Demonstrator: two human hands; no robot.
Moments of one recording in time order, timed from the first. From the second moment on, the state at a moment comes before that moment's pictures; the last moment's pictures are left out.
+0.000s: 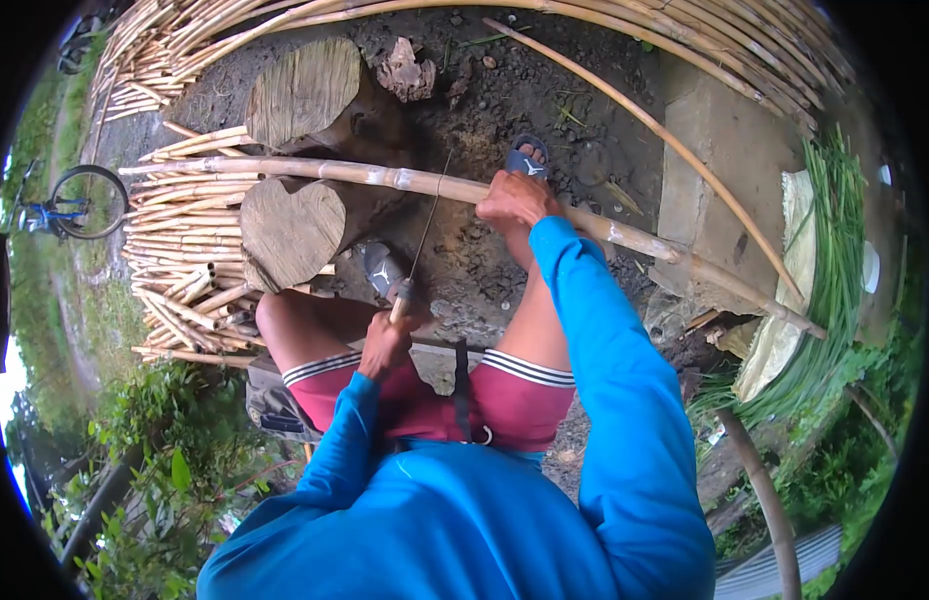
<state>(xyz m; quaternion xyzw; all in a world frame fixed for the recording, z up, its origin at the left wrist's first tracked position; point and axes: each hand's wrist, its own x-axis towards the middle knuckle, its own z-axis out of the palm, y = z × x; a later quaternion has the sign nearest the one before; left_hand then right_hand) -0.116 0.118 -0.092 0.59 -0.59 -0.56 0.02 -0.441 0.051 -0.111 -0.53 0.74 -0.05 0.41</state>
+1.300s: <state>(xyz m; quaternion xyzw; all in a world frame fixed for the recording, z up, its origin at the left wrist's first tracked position) -0.086 0.095 -0.041 0.58 -0.31 -0.72 0.22 -0.426 0.069 -0.108 -0.62 0.76 -0.13 0.15</state>
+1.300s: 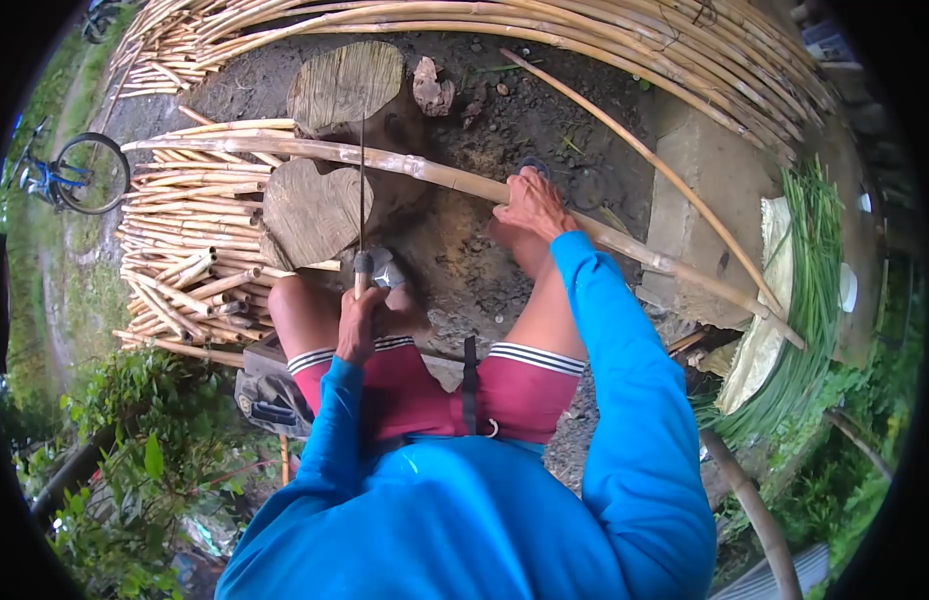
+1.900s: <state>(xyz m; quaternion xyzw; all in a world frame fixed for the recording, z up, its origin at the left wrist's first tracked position) -0.109 0.108 -0.066 0.57 -0.40 -0.70 0.16 -0.433 0.053 -0.130 -0.59 0.77 -0.06 0.24</state>
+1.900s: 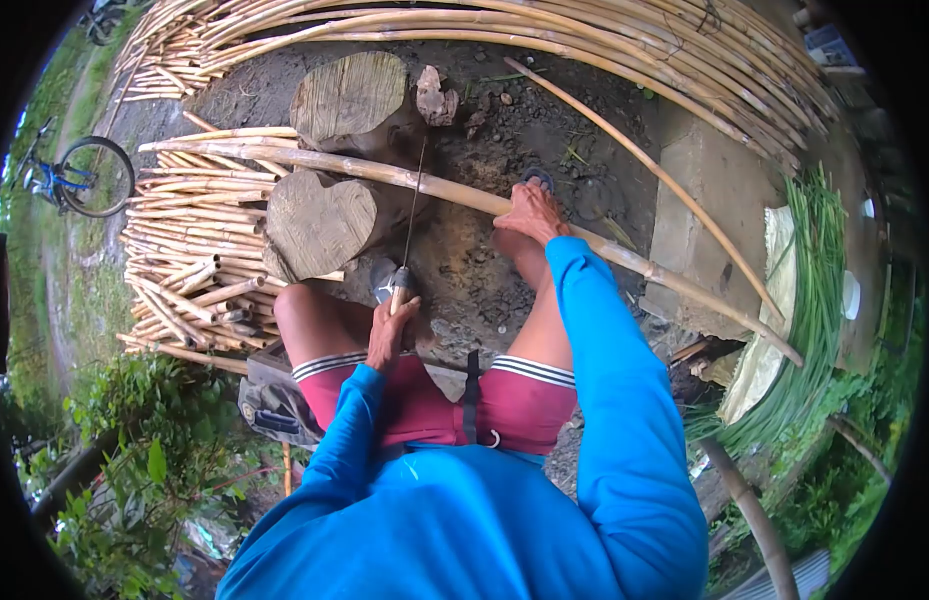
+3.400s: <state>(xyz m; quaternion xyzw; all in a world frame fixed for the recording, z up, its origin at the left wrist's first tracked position) -0.175 0.069 -0.128 0.61 -0.50 -0.61 0.11 -0.419 0.063 -0.123 -0.57 0.78 -0.03 0.25</state>
